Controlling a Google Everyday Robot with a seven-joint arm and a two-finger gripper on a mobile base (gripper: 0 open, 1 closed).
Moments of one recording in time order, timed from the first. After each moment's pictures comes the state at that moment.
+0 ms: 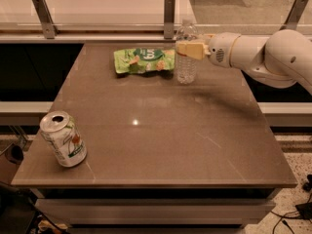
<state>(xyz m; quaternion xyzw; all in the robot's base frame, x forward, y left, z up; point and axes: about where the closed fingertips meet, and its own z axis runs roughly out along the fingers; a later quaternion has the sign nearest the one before) 0.713 -0.107 0.936 -0.29 0.70 0.28 0.59</state>
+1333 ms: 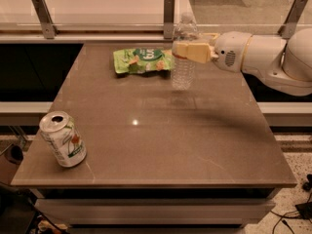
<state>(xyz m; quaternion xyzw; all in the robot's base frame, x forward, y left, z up) 0.631 -0.086 0.974 -0.32 0.67 0.34 0.58</state>
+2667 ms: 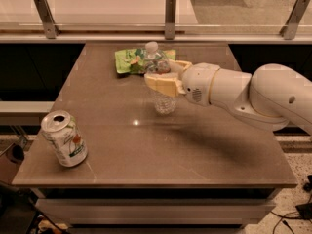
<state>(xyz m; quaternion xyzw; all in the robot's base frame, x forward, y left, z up) 0.570 -0.011 0.910 -0.36 0.68 0.30 0.56</state>
